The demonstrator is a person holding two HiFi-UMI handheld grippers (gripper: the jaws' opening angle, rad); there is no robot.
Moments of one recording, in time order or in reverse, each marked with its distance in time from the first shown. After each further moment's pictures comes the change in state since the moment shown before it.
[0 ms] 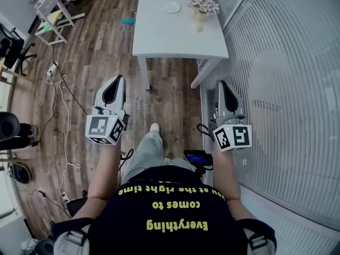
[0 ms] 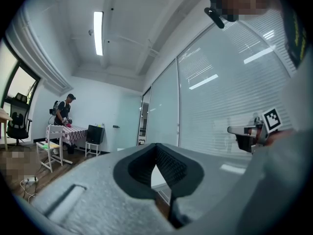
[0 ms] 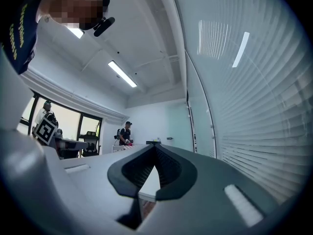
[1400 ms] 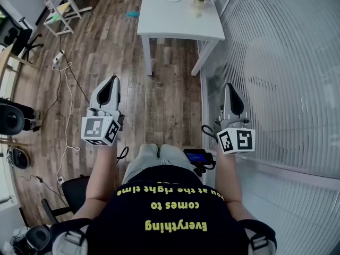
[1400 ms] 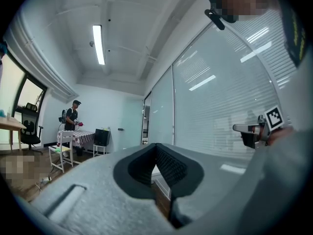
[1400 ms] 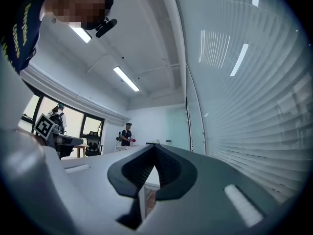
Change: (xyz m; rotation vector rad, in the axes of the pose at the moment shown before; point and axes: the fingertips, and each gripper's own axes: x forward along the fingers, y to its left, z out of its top) left arm -0.165 -0.073 0.012 0.034 -0.010 0.057; right arm -0.174 0.035 0.032 -0.033 -0.023 -0.015
